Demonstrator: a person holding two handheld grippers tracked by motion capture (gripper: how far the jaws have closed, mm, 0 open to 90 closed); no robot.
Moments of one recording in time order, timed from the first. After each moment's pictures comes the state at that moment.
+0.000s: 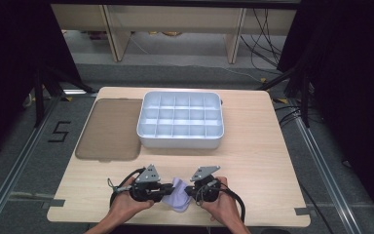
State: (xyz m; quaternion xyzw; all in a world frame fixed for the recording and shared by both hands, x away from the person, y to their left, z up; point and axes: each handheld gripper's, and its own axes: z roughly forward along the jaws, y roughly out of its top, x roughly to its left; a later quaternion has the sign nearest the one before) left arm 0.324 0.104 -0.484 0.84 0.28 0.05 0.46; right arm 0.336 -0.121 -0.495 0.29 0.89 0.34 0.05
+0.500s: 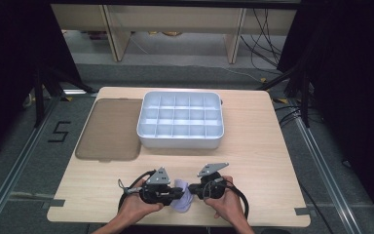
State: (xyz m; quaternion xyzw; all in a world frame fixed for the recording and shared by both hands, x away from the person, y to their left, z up) left arm 0.323 0.080 -0.490 0.85 0.27 0.01 0.46; right arm 0.343 -0.138 -0.496 0.34 0.87 0.36 0.02
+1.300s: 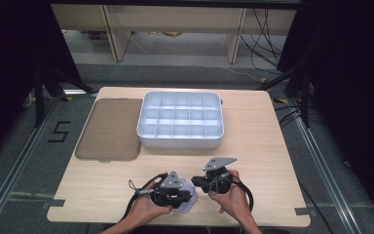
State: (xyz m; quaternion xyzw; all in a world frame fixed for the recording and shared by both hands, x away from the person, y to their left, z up) left arm 0.322 0.056 -0.502 0.87 0.25 0.02 0.43; right arm 0.346 -0.146 -0.471 0.32 0.86 0.39 0.05
